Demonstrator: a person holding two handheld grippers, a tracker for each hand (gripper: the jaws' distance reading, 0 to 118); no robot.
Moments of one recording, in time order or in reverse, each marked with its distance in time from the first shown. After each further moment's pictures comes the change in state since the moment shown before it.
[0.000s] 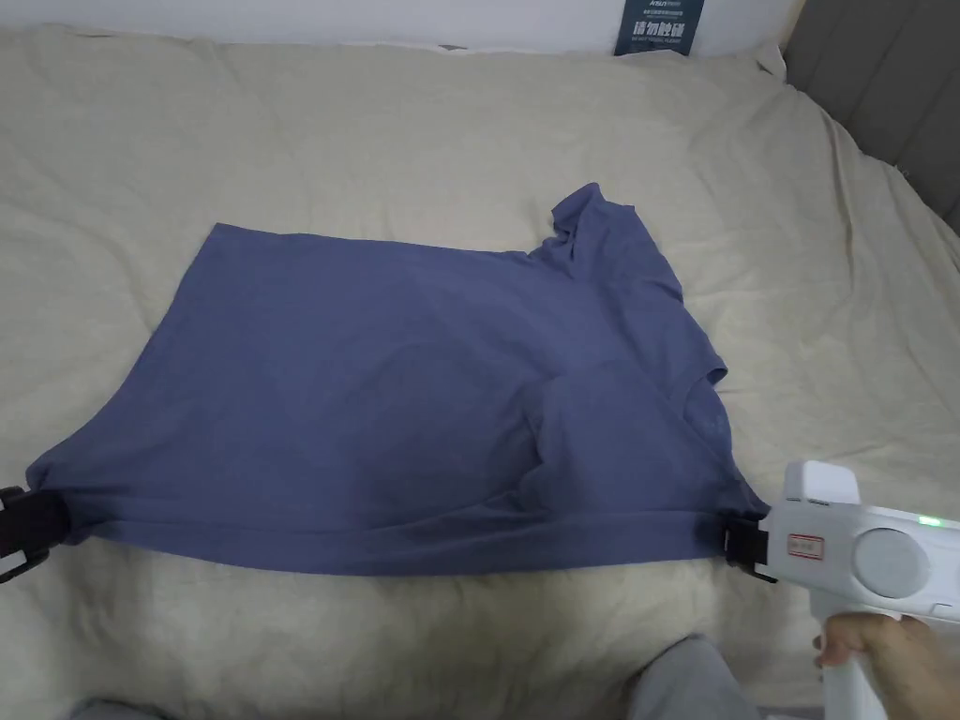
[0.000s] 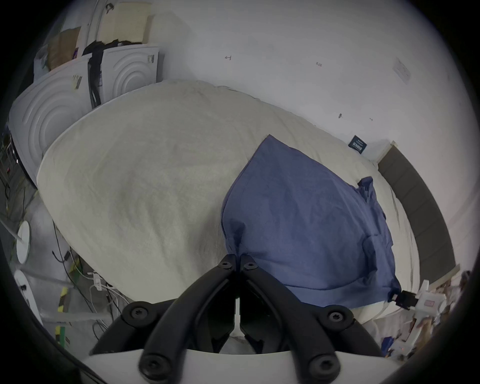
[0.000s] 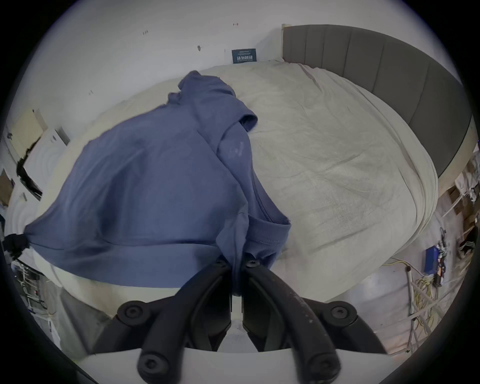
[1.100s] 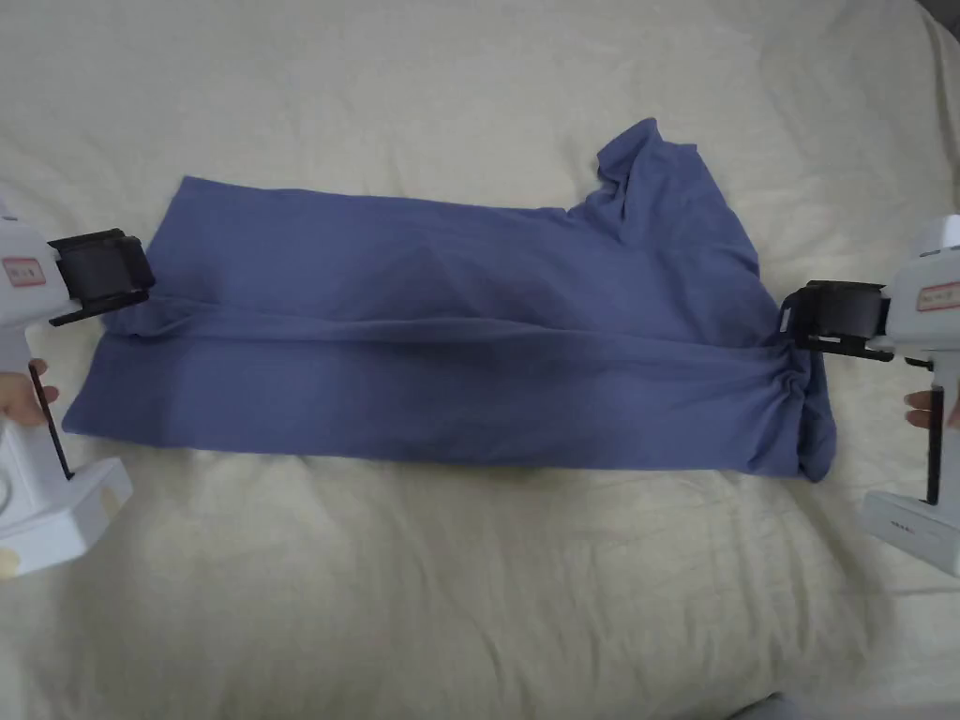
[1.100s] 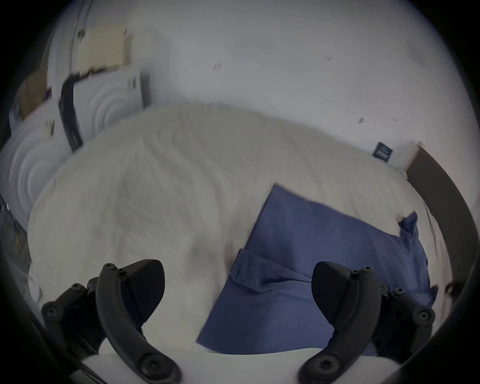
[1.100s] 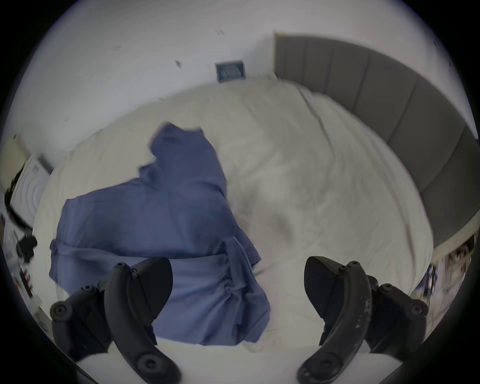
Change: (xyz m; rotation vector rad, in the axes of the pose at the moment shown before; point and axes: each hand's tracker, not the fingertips) left arm 0.078 0.145 -0.155 0.174 0.119 -0.190; right arm -0.020 0.192 -0.020 0.100 -0.099 0.019
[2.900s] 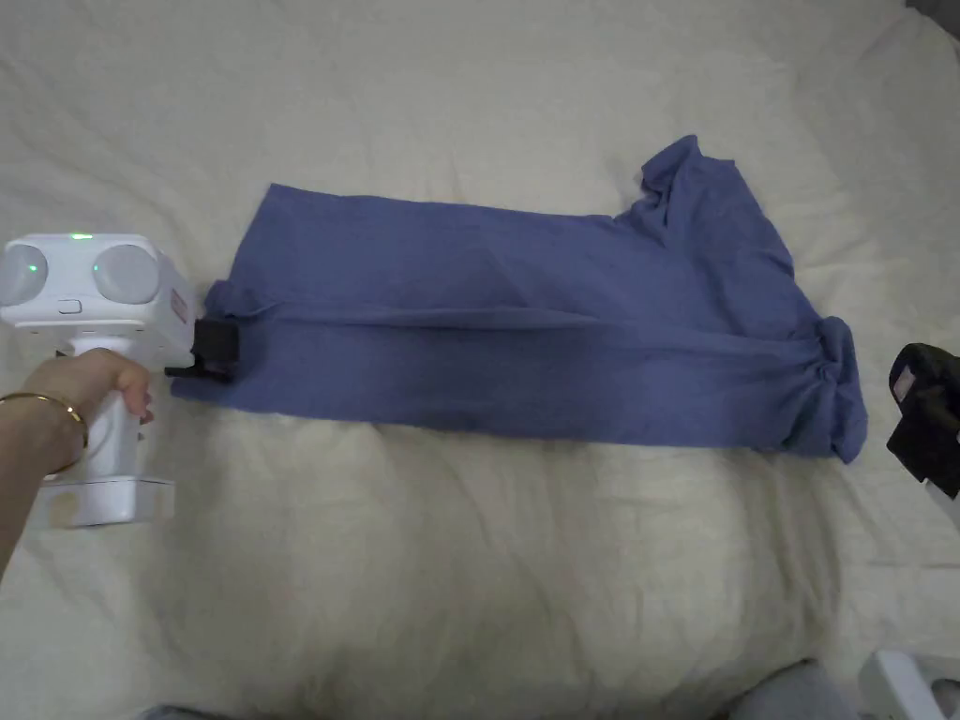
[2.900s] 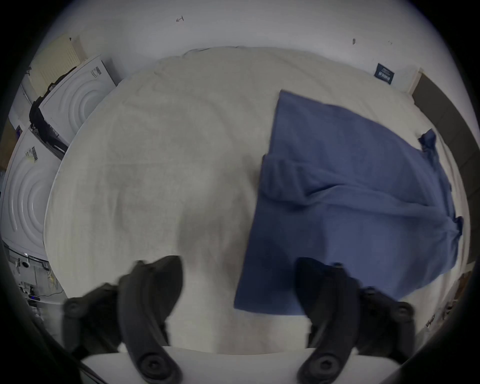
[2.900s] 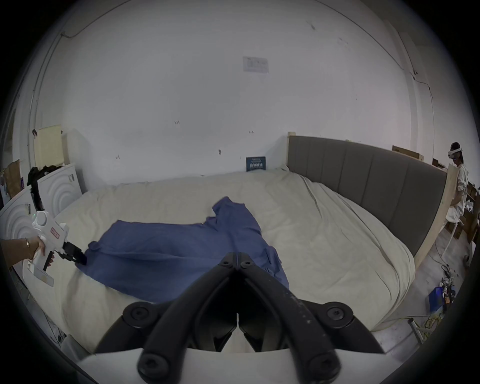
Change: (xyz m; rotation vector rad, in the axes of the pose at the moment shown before) left arm -0.022 -0.032 -0.062 -0.454 0.060 -0.192; right arm -0.058 -0.143 0.136 0.484 0.030 0.027
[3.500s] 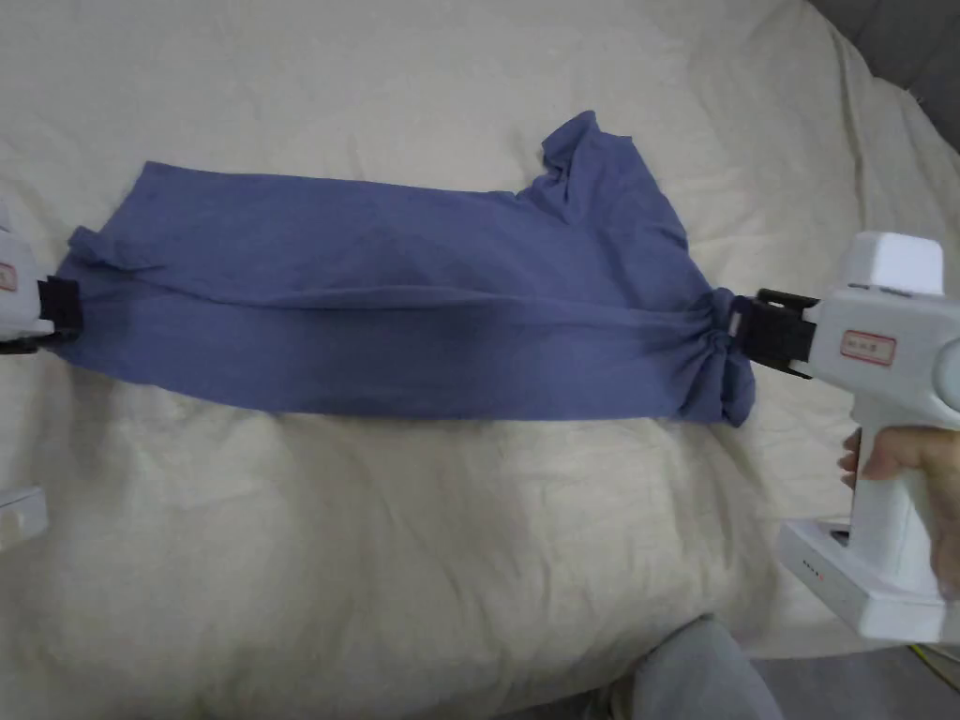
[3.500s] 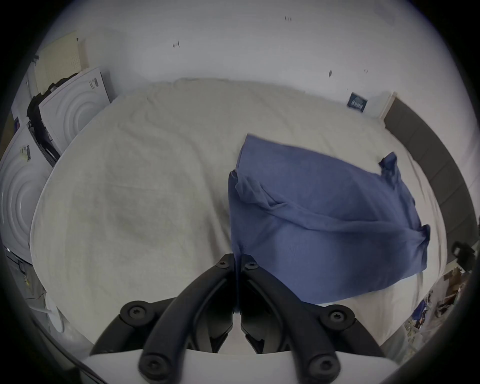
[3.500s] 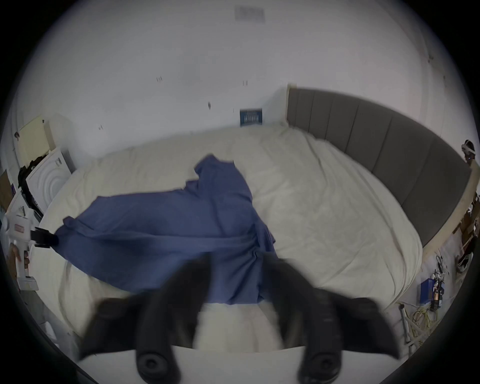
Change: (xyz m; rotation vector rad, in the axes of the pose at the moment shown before) left arm 0.001 -0.014 0.085 0.208 -0.174 0.035; right arm 0.040 0.037 -0.102 -0.377 0.017 -0.021
